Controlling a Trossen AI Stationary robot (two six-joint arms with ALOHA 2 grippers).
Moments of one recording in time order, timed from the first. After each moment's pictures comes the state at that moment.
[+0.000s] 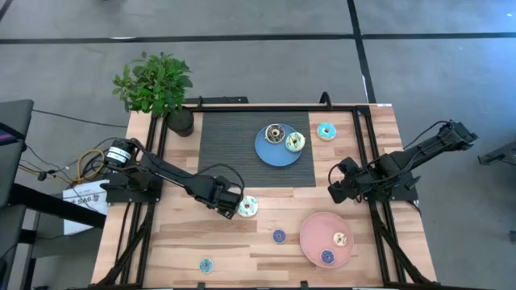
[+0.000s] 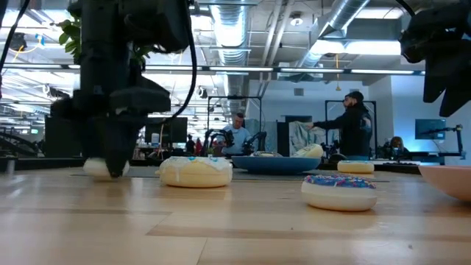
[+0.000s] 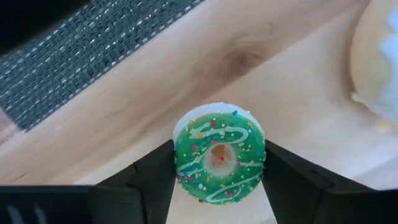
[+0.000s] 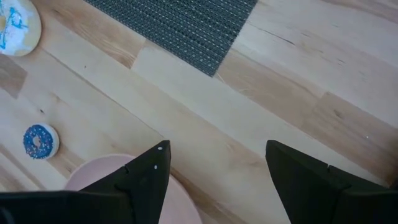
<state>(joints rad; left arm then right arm) -0.26 1.75 1.03 -0.78 -0.10 -1.26 0.43 0.90 0.69 -1.03 0.23 1.37</state>
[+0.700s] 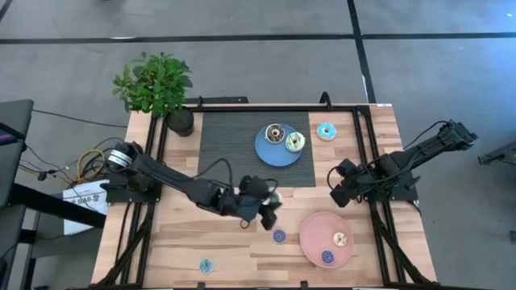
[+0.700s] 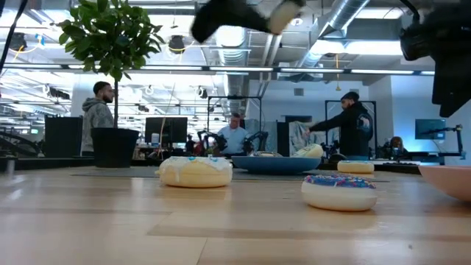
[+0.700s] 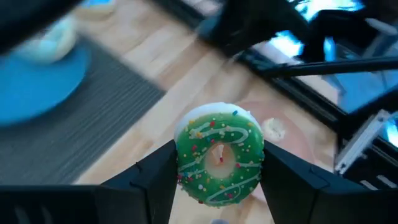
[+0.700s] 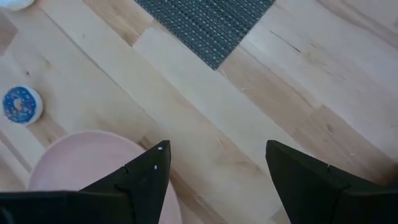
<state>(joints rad) -0.35 1.79 1.40 -0.19 -0.54 -0.79 0.43 0.90 0.69 -1.04 0.21 1.19</state>
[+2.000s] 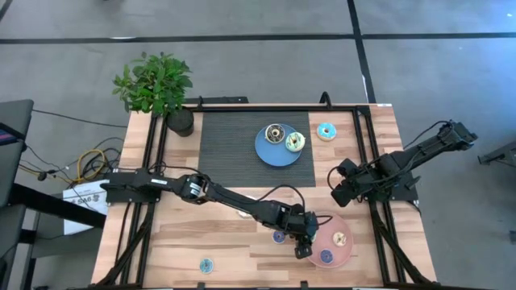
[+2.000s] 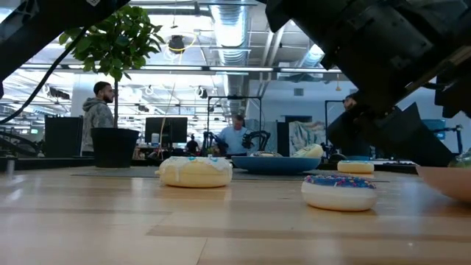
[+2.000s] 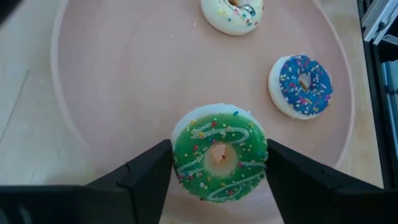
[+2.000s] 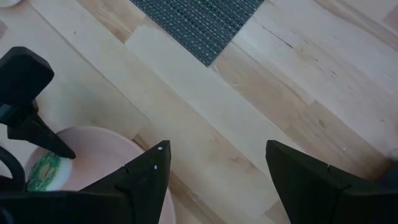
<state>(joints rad) -0.30 2.62 2.32 -0.51 -0.02 -0.48 0.43 0.90 0.69 -1.06 0.21 1.20</state>
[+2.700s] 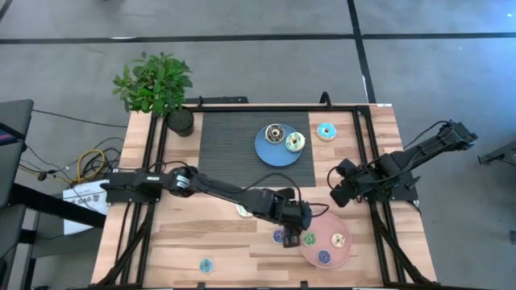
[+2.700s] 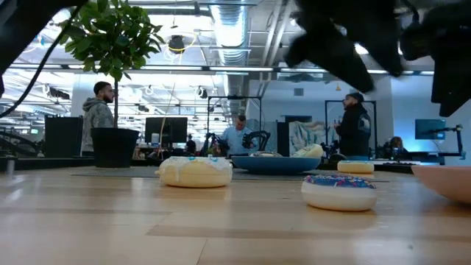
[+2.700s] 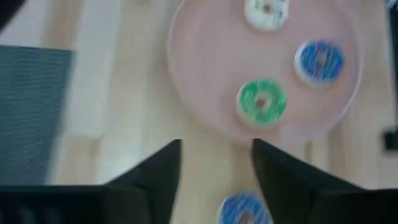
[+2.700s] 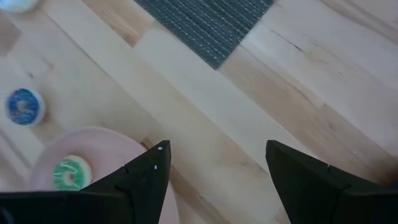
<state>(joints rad) -0.29 2.44 2.36 -0.89 -0.16 -0.32 0.43 0.90 0.69 -1.03 0.21 1.20</state>
